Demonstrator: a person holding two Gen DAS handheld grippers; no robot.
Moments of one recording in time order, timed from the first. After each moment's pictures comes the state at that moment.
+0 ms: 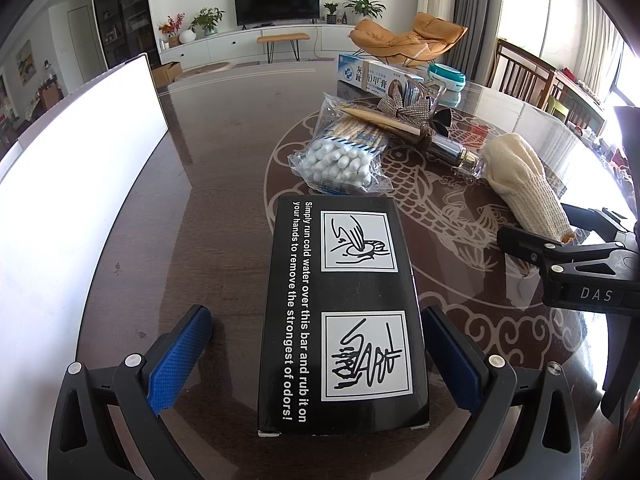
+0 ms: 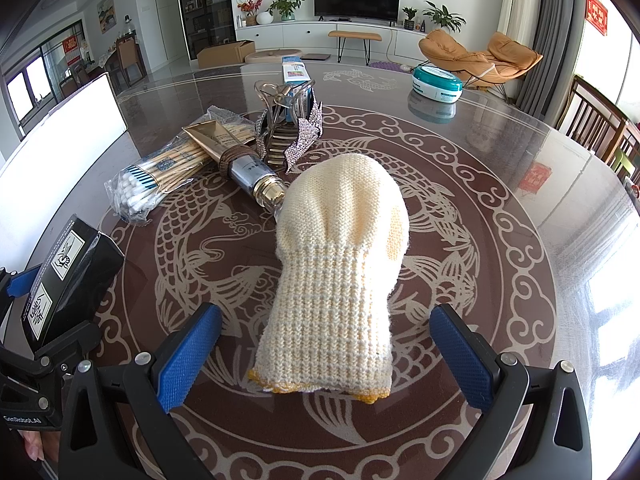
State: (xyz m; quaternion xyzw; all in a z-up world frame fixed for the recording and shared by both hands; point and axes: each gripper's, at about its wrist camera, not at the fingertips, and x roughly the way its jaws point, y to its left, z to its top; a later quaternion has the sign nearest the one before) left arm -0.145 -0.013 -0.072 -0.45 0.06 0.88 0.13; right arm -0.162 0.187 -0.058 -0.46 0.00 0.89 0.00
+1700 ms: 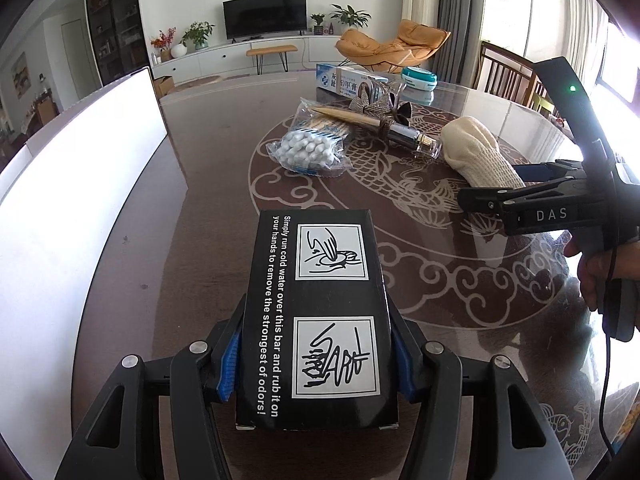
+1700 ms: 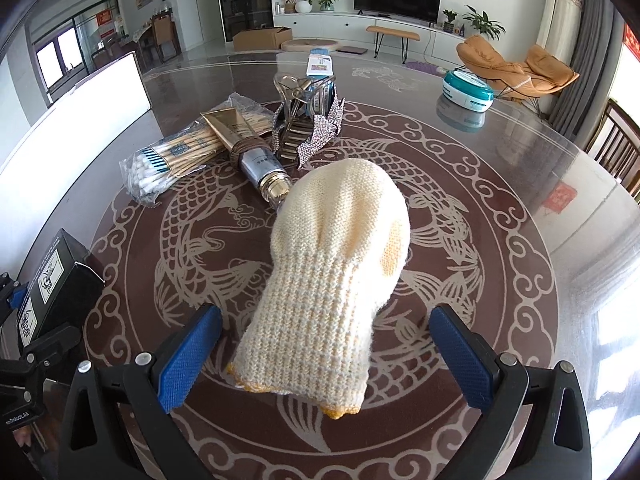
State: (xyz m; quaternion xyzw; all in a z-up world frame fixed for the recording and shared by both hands) left arm -0.098 -0.011 -0.064 -0.43 0.07 0.89 0.15; right arm -0.178 0.200 -0.059 -0.47 -0.04 0.88 -0.06
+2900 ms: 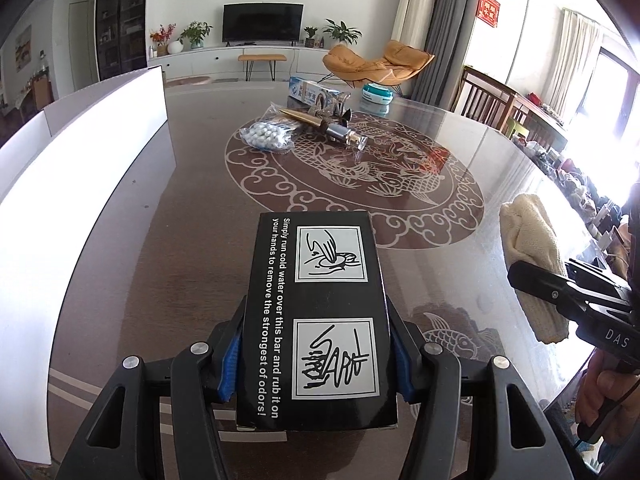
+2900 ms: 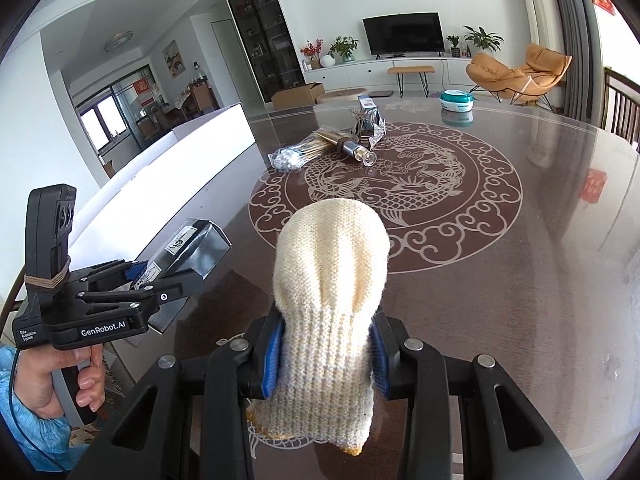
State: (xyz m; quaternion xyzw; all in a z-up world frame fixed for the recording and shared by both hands) left arm 0.001 -0.013 -0.037 -0.42 0.01 0.89 0.18; right arm 0.042 0.205 -0.014 -0.38 0.08 0.91 -0.14
